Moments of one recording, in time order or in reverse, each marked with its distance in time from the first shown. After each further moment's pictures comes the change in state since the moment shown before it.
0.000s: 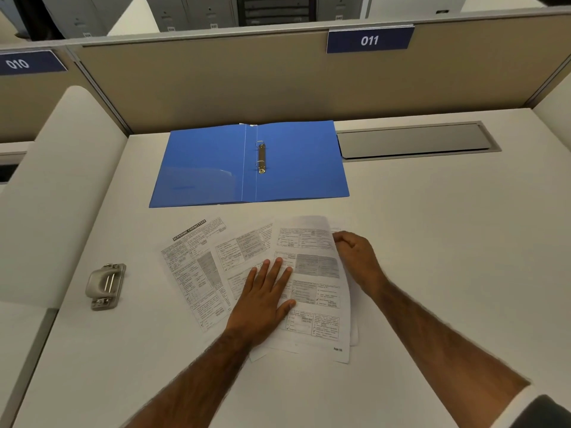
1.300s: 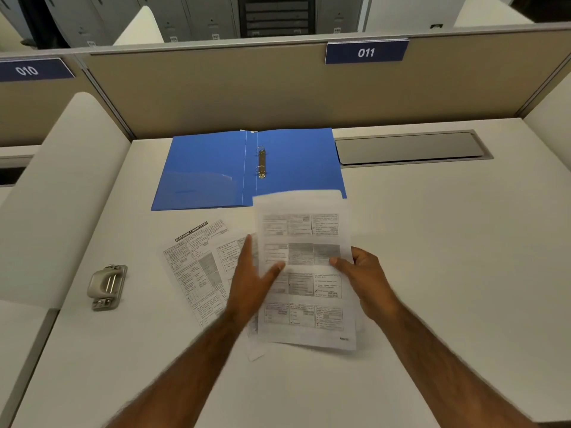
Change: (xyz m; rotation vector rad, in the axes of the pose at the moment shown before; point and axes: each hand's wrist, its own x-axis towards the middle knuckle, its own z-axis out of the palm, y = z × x) left_hand 0.013 0.008 -0.058 -0.948 0.296 -0.306; right_hand -0.052 -0.026 -0.007 0.390 0.035 0.171
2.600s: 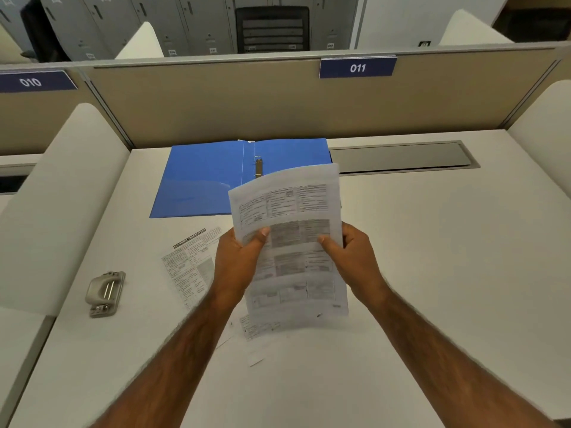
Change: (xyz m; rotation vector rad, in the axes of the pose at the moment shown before) left_hand -0.001 0.086 -0.039 -0.364 0.199 0.054; right_hand -0.009 -0.052 0.022 -0.211 -0.022 -0.365
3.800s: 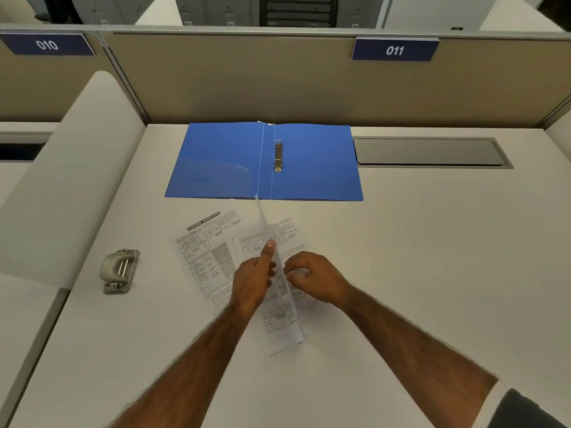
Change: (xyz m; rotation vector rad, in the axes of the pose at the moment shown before) left_hand -0.013 -0.075 -0.011 0.195 -0.028 -0.414; right_hand 0.013 0.075 0.082 -0.516 -0.519 -0.002
